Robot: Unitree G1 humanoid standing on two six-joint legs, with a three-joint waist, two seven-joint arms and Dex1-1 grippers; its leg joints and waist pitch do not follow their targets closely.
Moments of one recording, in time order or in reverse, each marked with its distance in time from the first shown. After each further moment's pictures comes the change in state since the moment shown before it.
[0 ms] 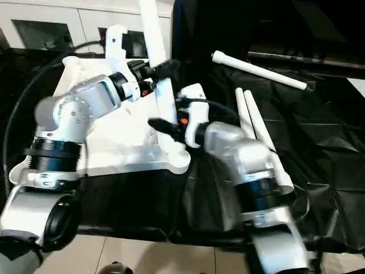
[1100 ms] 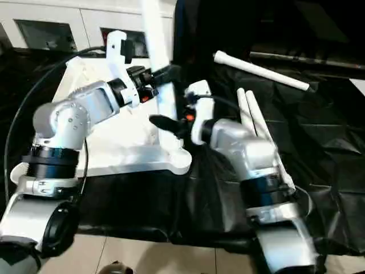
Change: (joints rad) left arm 0.049 0.058 -0.051 -0.144 -0.104 0.129 -0.277; right arm -0.027 -0.189 -0.016 -0.023 0.126 0.088 0.332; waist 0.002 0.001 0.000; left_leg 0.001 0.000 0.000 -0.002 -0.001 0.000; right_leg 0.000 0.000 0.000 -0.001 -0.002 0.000
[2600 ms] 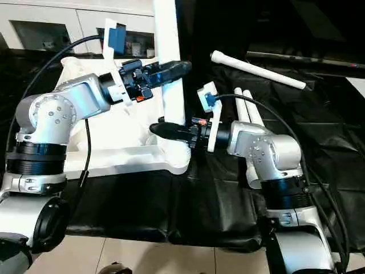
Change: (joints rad) left arm -0.015 0.038 0.024 -0.007 -0.065 0.012 -0.134; right arm 0.035 0.018 -0.050 -0.058 0.123 0.087 0.073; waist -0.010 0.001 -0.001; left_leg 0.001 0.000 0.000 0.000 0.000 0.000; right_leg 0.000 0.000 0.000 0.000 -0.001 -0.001
